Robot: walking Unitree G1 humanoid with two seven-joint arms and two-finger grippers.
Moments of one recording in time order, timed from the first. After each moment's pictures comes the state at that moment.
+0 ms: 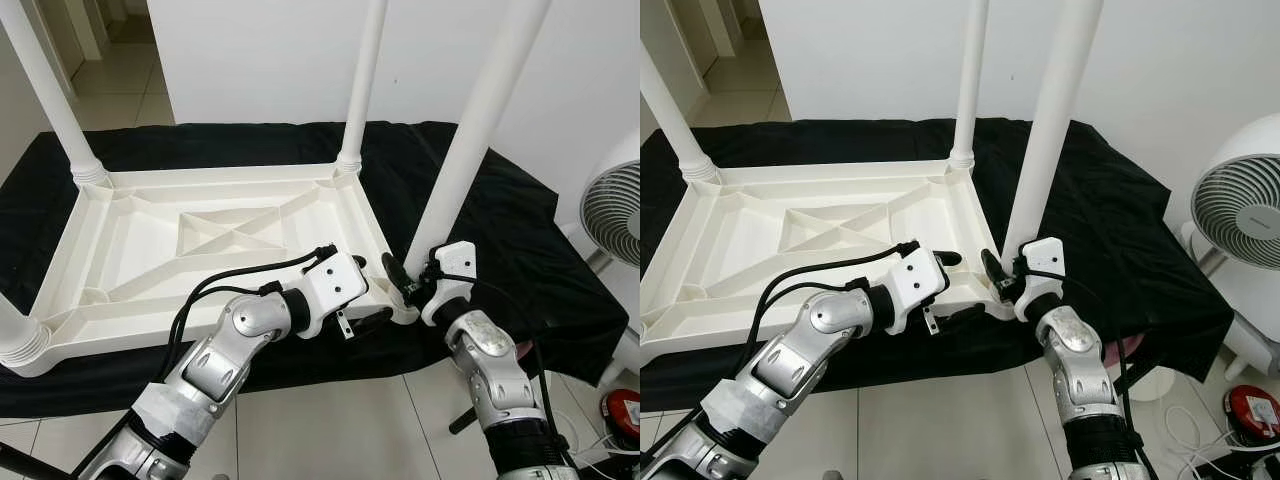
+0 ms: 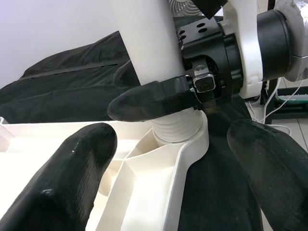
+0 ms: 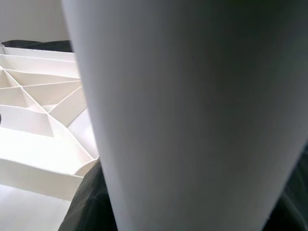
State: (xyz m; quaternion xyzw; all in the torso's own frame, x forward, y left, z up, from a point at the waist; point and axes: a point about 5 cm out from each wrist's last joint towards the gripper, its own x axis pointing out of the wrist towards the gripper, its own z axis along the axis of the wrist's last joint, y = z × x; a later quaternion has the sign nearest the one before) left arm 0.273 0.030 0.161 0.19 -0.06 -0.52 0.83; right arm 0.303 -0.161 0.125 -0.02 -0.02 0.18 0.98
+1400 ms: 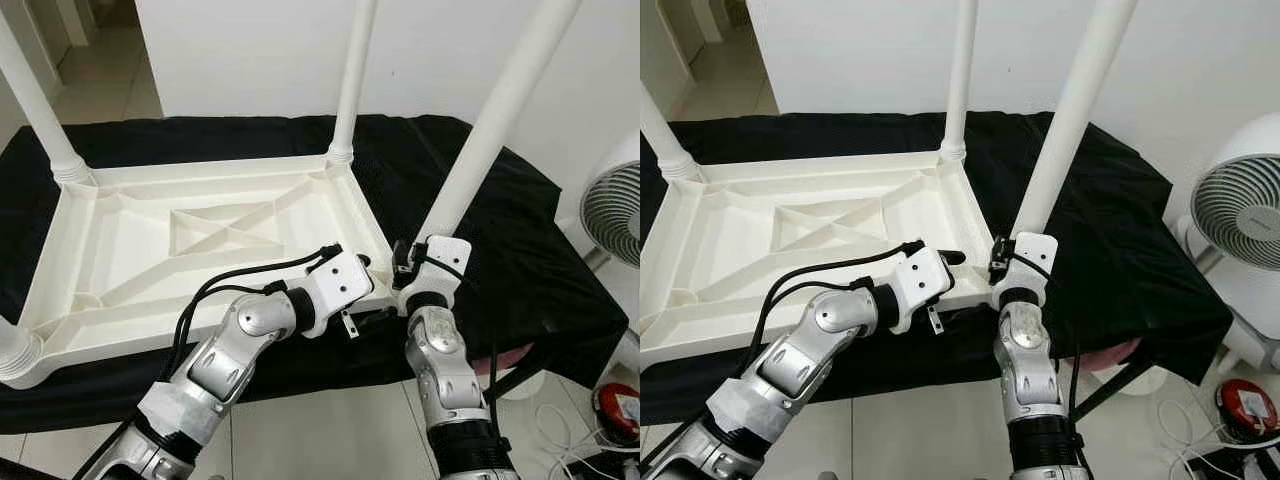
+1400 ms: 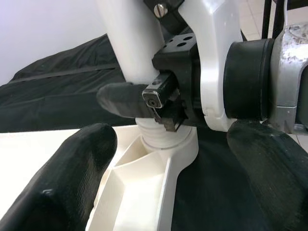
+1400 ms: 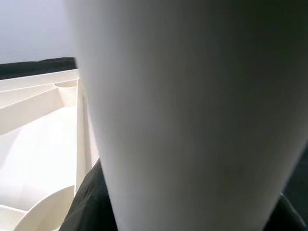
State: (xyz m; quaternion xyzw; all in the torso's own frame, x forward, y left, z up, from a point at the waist) left arm 0.273 0.024 0.164 0.19 -0.07 -0.52 0.83; right arm 0.303 -0.124 0.131 0.06 -0.03 -0.04 1.00
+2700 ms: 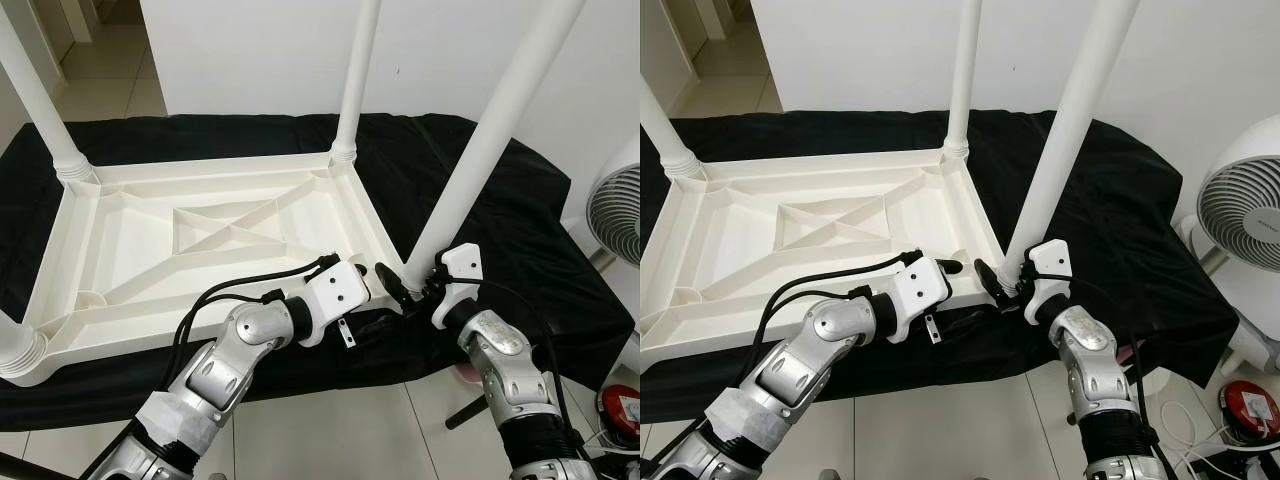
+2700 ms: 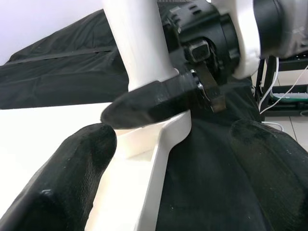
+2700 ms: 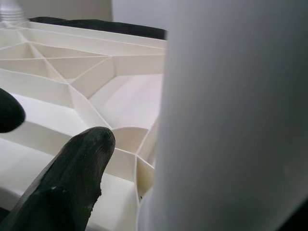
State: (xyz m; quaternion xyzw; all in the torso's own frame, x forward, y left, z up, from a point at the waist) left arm 0.268 0.029 0.151 0.19 -0.05 -0.52 0.83; right arm 0.306 -0.174 0.129 -0.06 -0.04 0.27 0.96
